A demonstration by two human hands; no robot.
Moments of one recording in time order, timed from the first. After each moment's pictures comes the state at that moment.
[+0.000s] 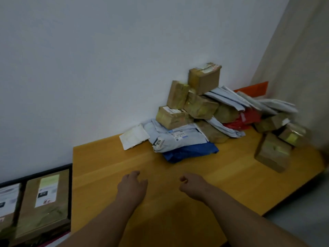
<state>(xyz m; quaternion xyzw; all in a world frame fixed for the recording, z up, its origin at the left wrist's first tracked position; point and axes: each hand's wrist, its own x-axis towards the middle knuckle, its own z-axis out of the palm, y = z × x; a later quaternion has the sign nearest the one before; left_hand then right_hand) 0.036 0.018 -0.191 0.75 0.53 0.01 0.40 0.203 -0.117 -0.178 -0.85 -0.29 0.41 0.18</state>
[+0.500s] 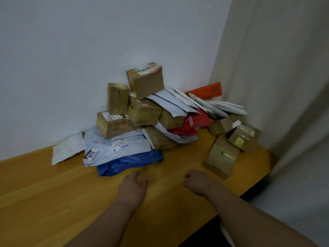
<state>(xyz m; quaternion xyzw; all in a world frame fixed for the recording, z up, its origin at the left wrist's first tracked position) 0.258 -0.115 -0.185 0.75 0.47 0.01 0.46 0.434 -0.256 -0.170 -0.87 -0.25 0.39 0.14</state>
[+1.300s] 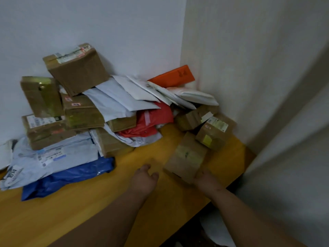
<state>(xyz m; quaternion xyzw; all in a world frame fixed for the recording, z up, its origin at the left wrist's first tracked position) 0.485 -0.203 -0.218 0.77 0.43 -0.09 0.47 0.612 -0.367 -0.210 -0.87 -0.07 0.40 0.30</state>
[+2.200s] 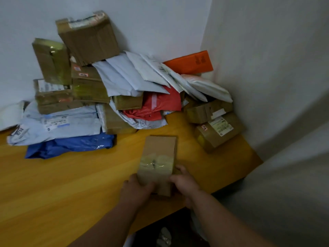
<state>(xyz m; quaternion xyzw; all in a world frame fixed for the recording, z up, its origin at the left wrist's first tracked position) 0.442 -0.252 -0.261 0.63 0.56 -0.10 0.52 0.588 -0.342 -0.251 -0.76 -0.01 0.53 0.38</state>
